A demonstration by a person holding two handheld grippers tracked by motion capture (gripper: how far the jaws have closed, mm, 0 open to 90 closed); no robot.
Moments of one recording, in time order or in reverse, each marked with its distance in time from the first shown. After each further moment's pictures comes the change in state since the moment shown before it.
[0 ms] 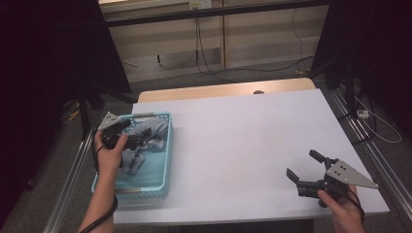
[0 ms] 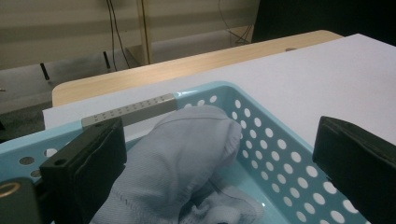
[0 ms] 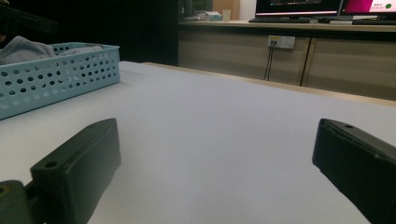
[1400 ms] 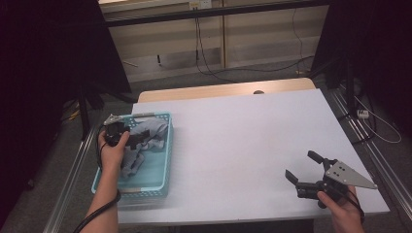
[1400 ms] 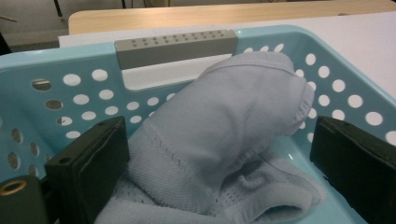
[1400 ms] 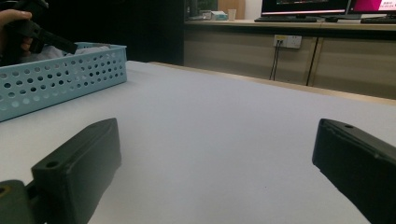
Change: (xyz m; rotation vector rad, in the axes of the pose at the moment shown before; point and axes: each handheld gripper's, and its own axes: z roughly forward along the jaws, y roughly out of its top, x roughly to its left) left arm 0.028 -0.021 0.026 0.172 0.082 -0.139; right arm 0.003 0.000 0.000 0.002 0.024 0.002
